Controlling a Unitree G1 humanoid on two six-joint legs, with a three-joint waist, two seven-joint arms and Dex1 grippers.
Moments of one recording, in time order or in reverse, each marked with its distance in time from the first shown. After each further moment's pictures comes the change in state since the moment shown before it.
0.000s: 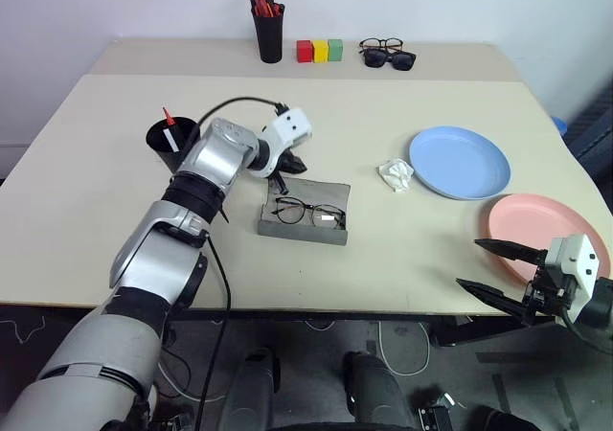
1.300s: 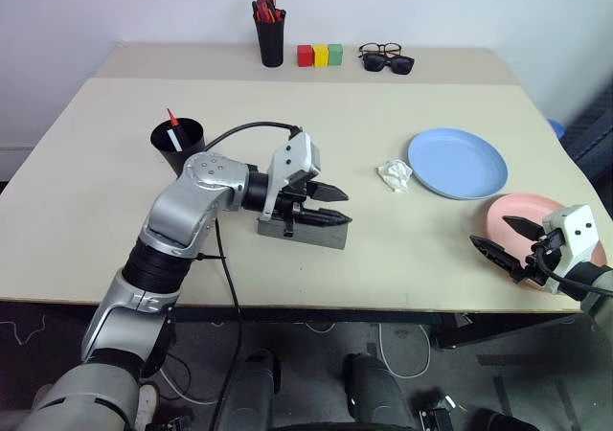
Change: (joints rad) left arm 0.400 0.103 0.116 -0.882 -0.344 0.187 -0.174; right arm -0.160 0.030 0.046 0.132 -0.085 0.239 -0.425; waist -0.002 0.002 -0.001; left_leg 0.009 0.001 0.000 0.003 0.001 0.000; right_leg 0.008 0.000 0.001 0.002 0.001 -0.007
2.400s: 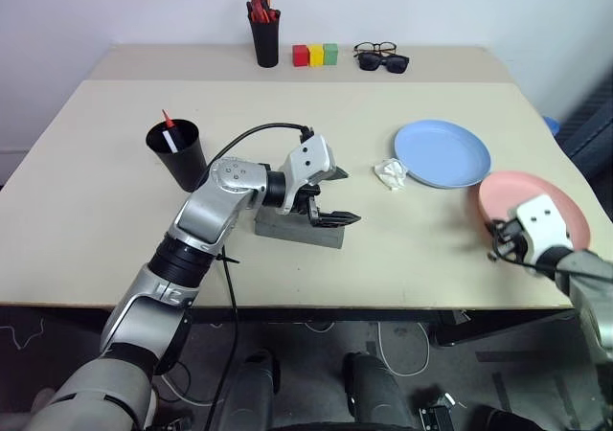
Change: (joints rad) left arm -0.026 -0.070 -0.030 0.132 0.091 -0.126 0.174; right arm -0.241 -0.011 0.165 0.091 -0.286 -0.006 -0.181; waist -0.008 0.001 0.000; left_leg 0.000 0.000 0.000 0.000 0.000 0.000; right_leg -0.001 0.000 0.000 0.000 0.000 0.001
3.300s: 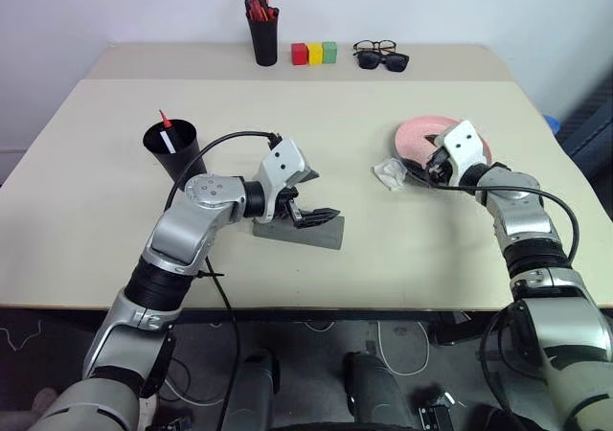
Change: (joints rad) left arm 0.136 0.059 0.081 -0.192 -0.037 0.161 0.160; right arm -0.627 0.225 0.206 0.681 -0.031 -0.435 0.160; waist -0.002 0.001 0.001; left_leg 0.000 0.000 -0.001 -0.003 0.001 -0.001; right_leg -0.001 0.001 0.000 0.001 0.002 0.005
